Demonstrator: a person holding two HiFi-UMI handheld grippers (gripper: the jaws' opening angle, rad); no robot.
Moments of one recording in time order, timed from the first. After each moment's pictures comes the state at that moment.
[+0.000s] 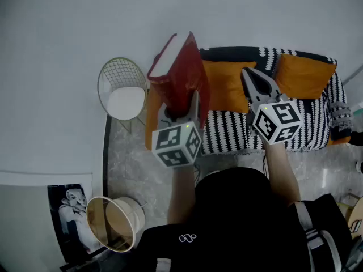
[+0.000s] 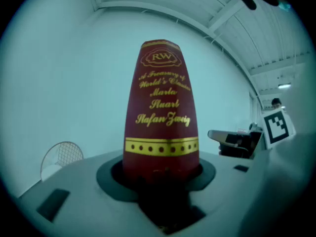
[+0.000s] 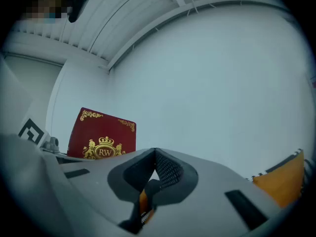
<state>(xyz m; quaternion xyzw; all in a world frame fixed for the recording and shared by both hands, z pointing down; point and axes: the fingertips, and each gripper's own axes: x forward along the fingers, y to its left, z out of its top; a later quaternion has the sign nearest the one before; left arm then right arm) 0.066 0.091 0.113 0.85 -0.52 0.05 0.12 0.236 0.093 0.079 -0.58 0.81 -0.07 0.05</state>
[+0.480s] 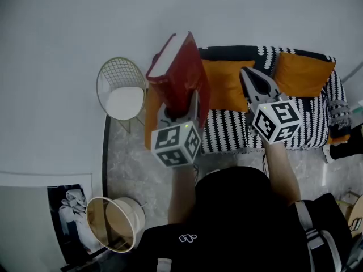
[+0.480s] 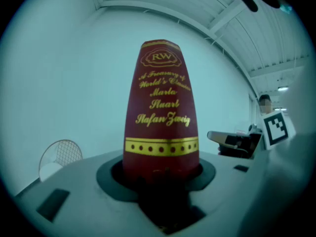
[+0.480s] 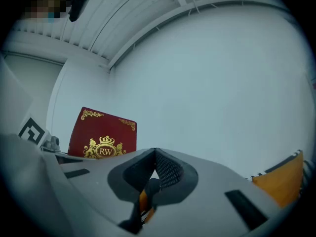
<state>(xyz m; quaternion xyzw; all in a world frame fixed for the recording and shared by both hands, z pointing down) 0.068 0.093 0.113 0.85 -0.51 0.05 0.13 0.234 0.093 0.079 -0.58 0.81 -0.07 0.04</state>
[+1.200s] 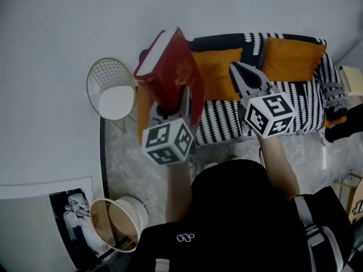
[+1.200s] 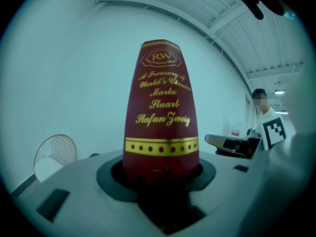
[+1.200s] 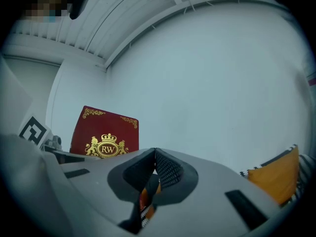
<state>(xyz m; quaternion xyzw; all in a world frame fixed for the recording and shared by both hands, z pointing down) 0.090 0.110 0.124 0.86 -0.49 0.06 0.15 0.250 0.115 0.097 -0.59 0.80 -0.09 0.04</state>
